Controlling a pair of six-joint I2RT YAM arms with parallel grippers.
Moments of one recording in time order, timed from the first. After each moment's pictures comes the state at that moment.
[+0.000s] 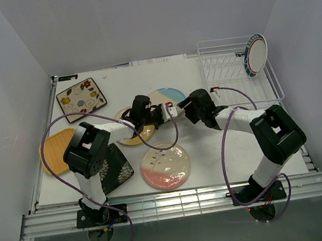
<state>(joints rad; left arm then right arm) -0.58 1.89 1.02 0.32 0.60 0.74 0.57 1.65 0.86 0.12 0.22 1.37</state>
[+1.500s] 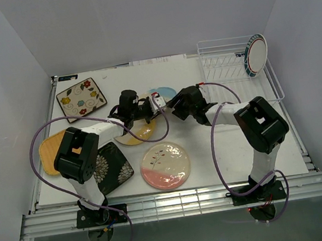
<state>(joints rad) -0.48 1.79 1.00 0.31 0.67 0.65 0.58 1.83 0.98 0.27 0.04 1.28</state>
